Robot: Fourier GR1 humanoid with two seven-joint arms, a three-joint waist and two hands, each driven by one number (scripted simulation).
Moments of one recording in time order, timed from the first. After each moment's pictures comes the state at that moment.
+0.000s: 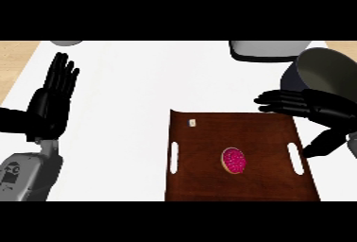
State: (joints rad) left arm -0.28 0.32 -0.04 -1.51 0.27 0.22 0.00; right arm -0.48 -0.79 0.40 -1.30 0.35 0.35 -0.80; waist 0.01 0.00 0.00
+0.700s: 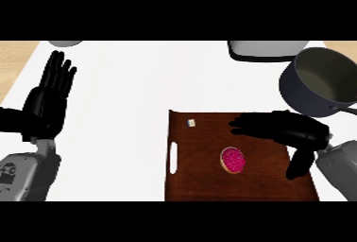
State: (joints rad) left arm -0.28 0.29 0.01 -1.53 0.24 0.19 0.03; right arm -0.40 -0.66 0.46 -1.41 0.56 0.46 -0.62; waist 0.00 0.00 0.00
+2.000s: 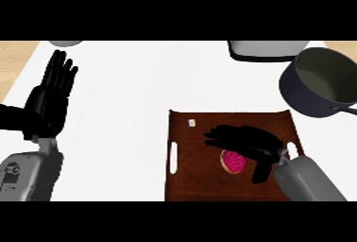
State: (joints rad) left arm -0.29 0.23 0.07 -1.54 0.16 0.13 0.07; right arm -0.31 -0.34 0.40 -1.27 0.96 0.33 -0.65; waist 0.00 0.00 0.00
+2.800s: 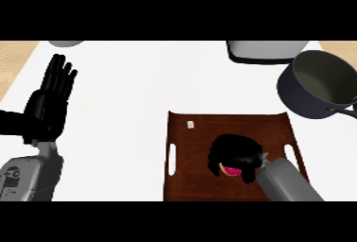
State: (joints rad) left arm -0.26 0.21 0.09 -1.55 0.14 0.11 0.05; right arm -0.33 -0.24 0.46 -1.19 1.12 0.20 -0.82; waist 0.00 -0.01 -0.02
